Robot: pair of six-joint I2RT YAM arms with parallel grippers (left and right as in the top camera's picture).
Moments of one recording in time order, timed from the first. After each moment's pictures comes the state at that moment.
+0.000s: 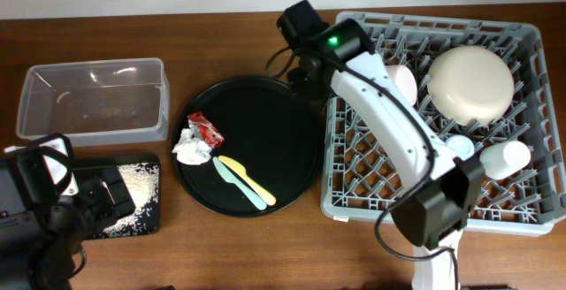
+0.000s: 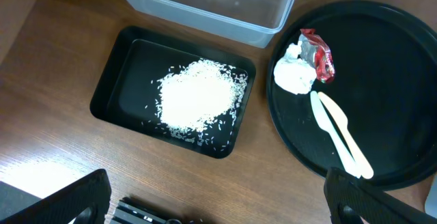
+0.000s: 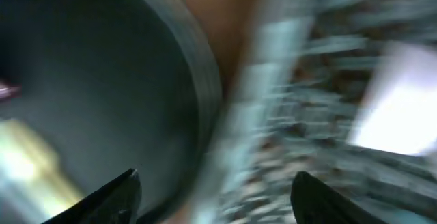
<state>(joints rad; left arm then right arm) 0.26 1.00 1.59 -1.55 -0.09 -0.09 0.53 2.08 2.17 -1.39 0.12 0.25</state>
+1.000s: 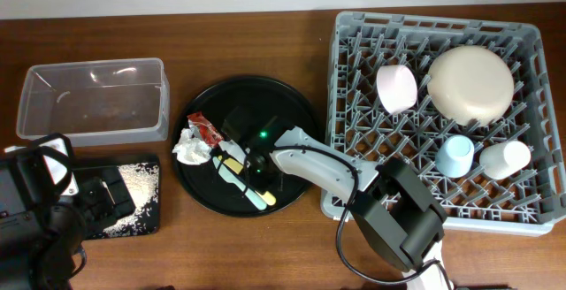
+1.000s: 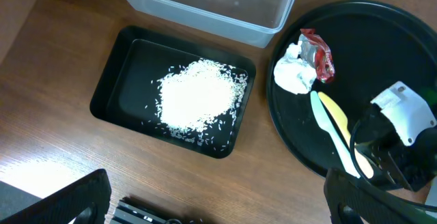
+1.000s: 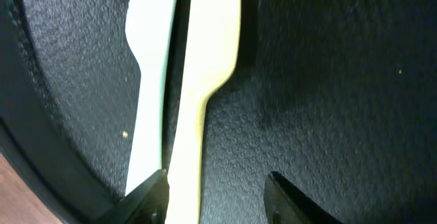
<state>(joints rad) 0.26 1.00 1.59 -1.55 -0.09 -0.09 0.82 2.09 1.55 -0.86 -0.10 -0.12</state>
